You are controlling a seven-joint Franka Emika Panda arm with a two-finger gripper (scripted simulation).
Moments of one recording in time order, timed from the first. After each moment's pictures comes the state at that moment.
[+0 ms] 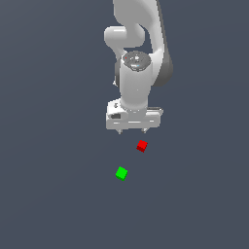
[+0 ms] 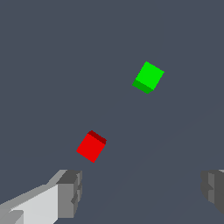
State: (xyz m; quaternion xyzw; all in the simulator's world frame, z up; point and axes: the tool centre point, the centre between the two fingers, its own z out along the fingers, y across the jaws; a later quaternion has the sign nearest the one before) arm 0.002 0.031 0.182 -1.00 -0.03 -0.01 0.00
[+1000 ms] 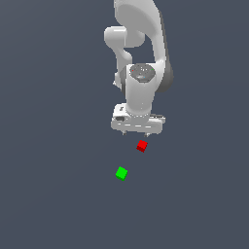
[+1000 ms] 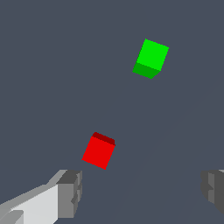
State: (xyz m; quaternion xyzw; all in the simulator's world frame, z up) arm -0.009 0.048 0.148 -1.00 0.06 -0.01 0.00
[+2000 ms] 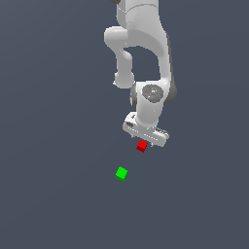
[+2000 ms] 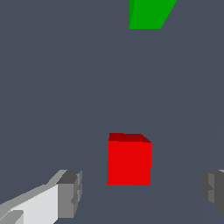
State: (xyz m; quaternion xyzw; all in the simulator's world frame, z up) arm -0.020 0.087 0.076 -0.97 0.24 0.00 0.00
